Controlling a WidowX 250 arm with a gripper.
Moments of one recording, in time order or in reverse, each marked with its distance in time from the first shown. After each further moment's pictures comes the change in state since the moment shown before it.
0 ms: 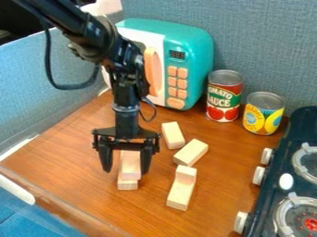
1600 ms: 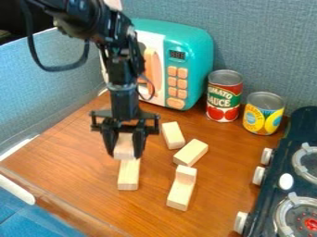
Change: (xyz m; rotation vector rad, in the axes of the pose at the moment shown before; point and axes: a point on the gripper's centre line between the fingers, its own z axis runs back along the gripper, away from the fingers) arm 0.000 0.000 0.038 -0.061 -0.039 -0.105
